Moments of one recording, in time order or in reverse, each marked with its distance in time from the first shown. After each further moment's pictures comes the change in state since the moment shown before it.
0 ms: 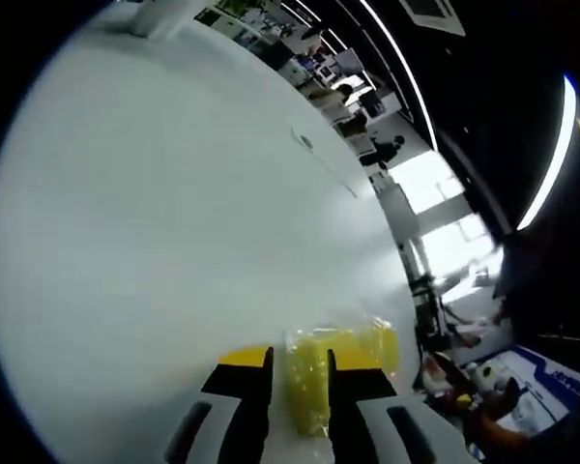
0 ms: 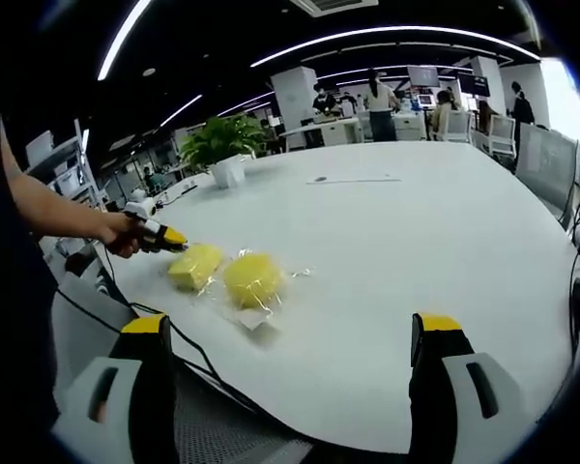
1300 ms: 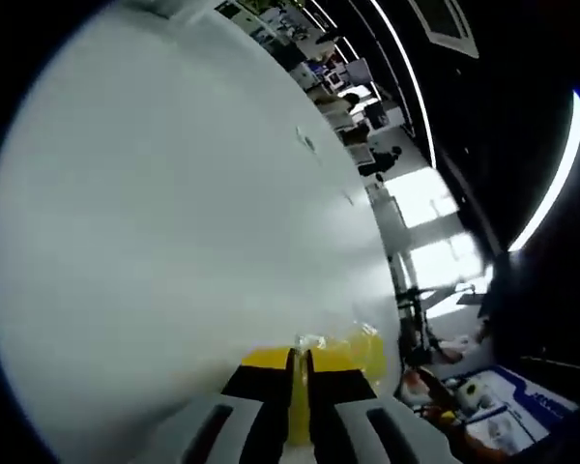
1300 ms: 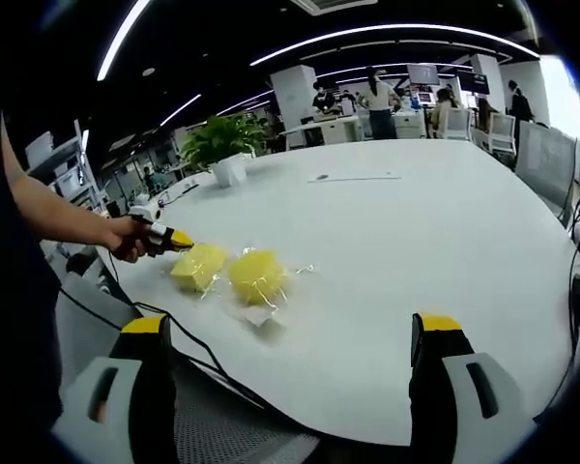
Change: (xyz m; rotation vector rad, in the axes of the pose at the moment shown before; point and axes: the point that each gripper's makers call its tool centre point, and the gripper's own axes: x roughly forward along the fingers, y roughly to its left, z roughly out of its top) left arm 0.006 -0.002 -0.007 -0.112 -0.002 -0.061; right arm -0.004 0.007 -0.001 0.006 0.006 0.000
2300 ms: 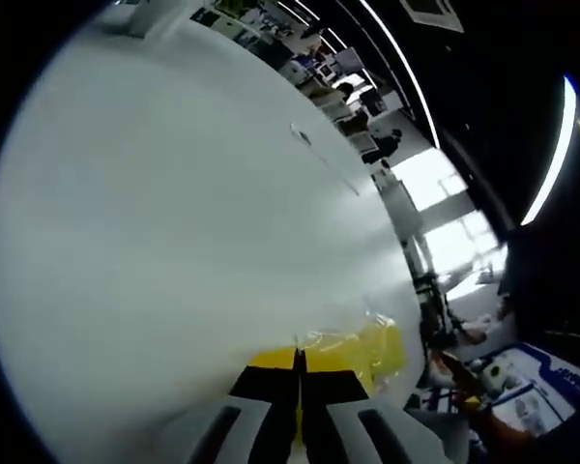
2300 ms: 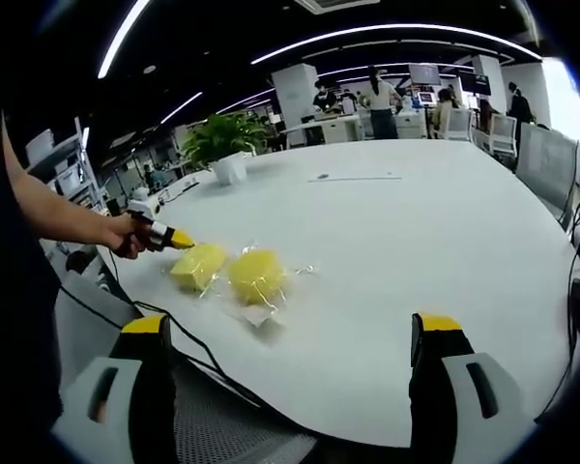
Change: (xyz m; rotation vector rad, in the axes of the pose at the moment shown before) left arm 0.001 -0.001 0.002 0.138 0.016 0.086; right arm 0.000 0.000 0.002 -0.010 0.010 0.003
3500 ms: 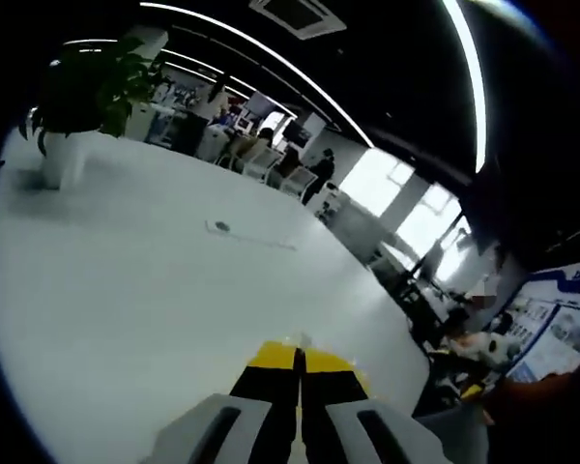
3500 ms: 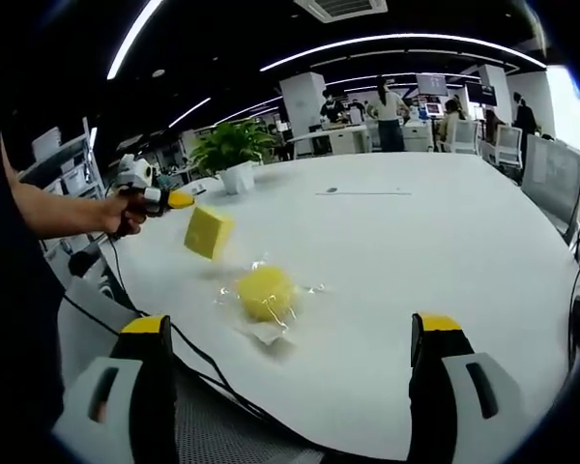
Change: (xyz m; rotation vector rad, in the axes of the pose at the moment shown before) left arm -0.037 -0.109 0.064 0.410 -0.218 -0.086; right arm 0.001 0.011 0.020 -0.032 -0.046 0.021
